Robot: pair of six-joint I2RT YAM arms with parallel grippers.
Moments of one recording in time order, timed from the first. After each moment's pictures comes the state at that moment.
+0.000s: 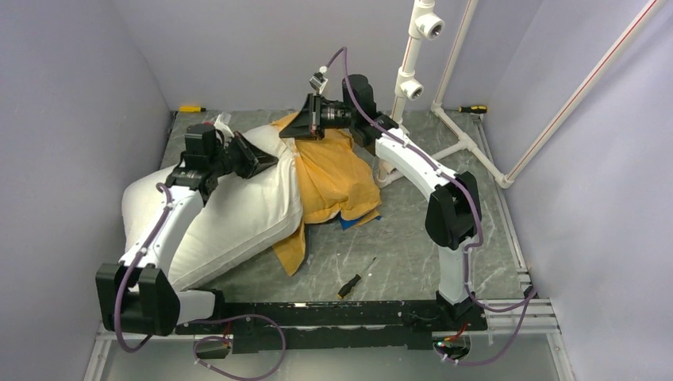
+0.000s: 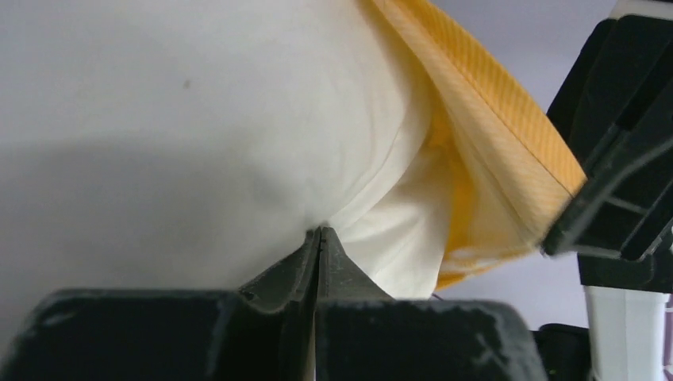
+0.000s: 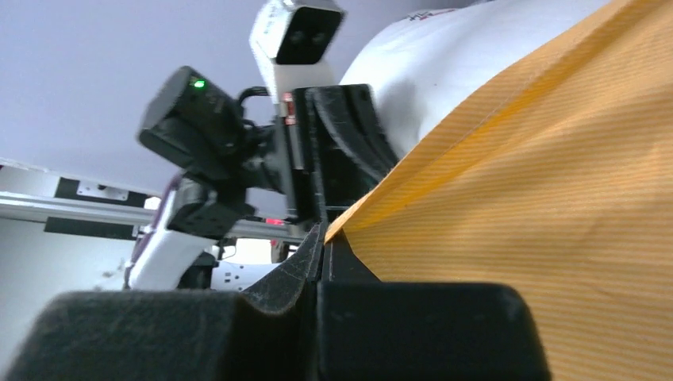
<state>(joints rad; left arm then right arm) -0.10 1.24 1.07 -0.35 0.55 -0.86 0.59 2.00 1.85 0.00 -0.91 1.03</state>
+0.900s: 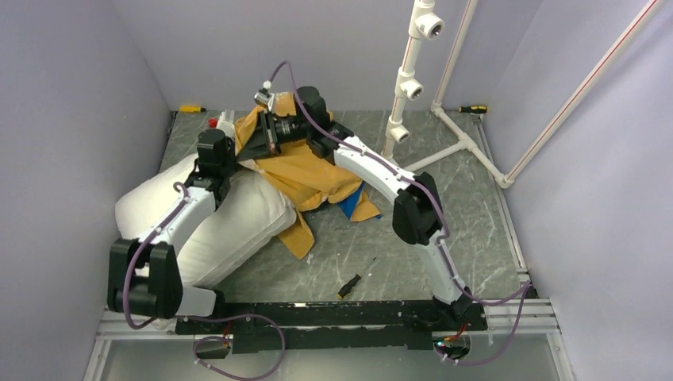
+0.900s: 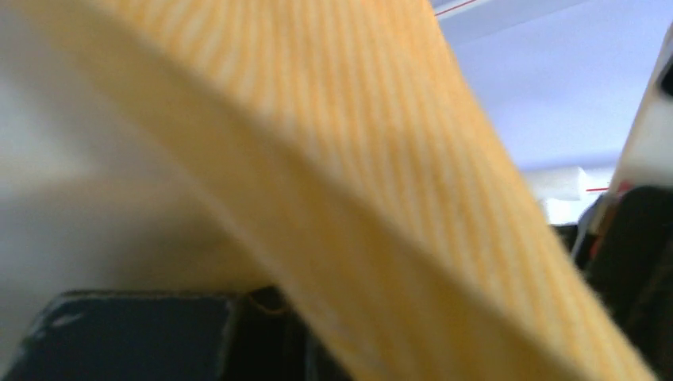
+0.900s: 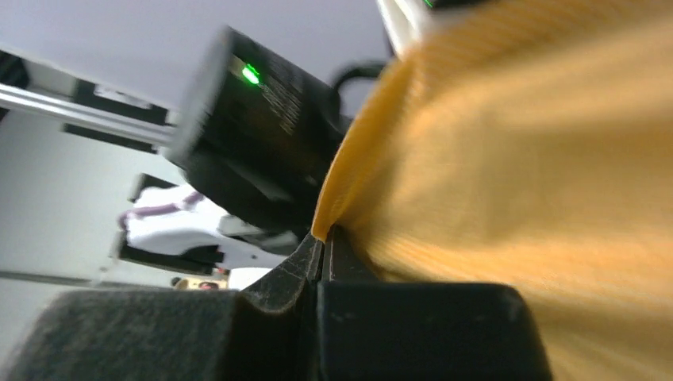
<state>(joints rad) -0.15 1.39 0.90 0.27 0.46 -0.92 0.78 2.28 2.20 0.12 -1.04 1.18</state>
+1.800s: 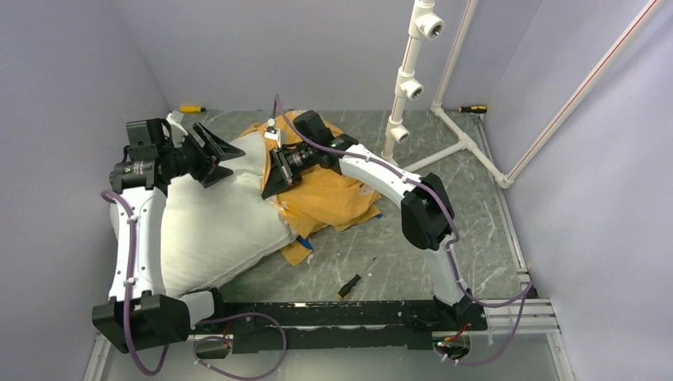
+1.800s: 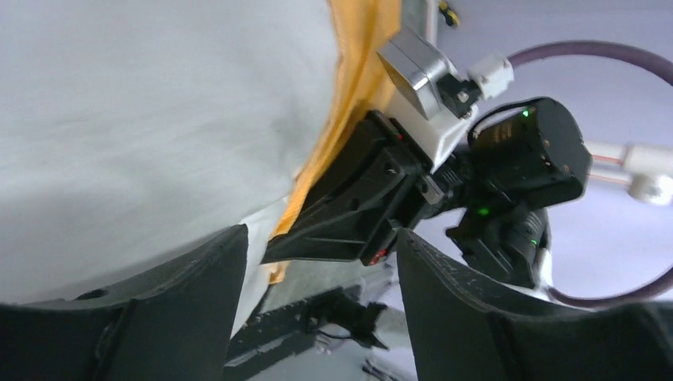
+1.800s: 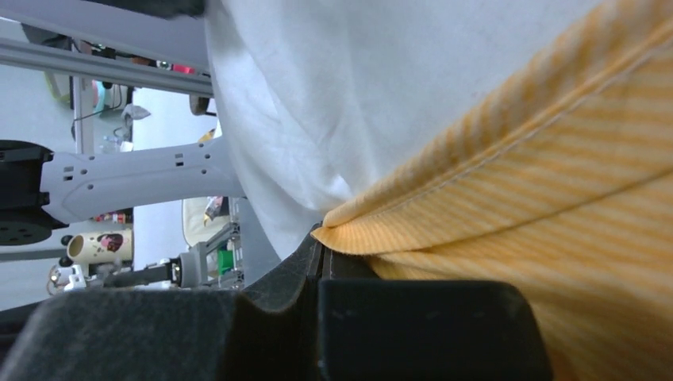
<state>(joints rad) 0.19 1.18 1.37 -0.92 0.62 -0.70 0.79 2.15 1.94 -0.44 -0.97 0.48</state>
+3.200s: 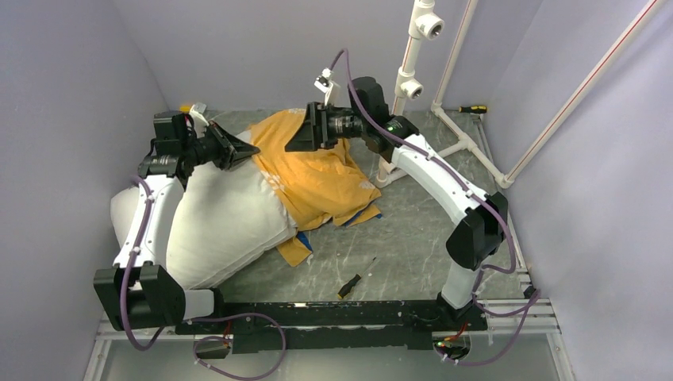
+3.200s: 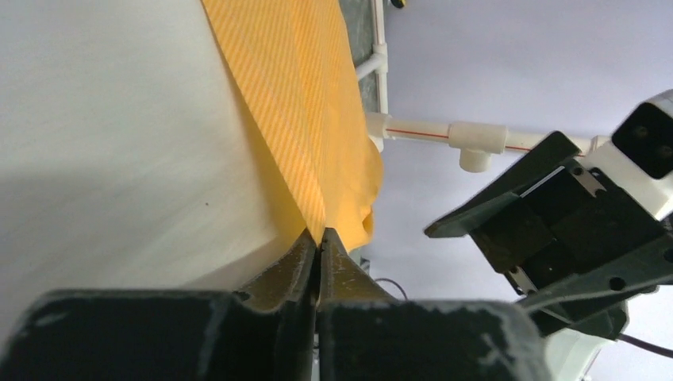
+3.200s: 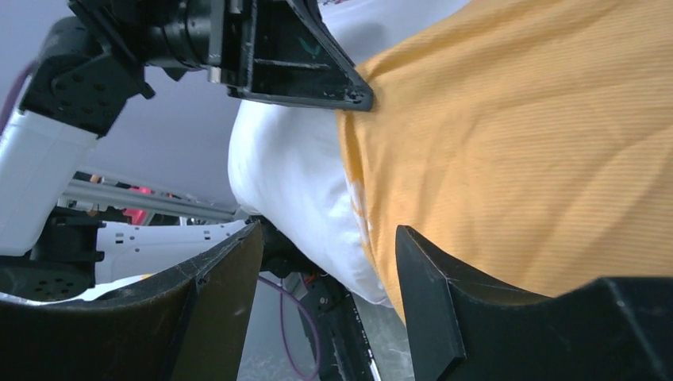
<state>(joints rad) 0.08 1.28 1.20 -0.46 0.74 -0.88 0.64 1.78 1.80 -0.35 -0.73 0.58</state>
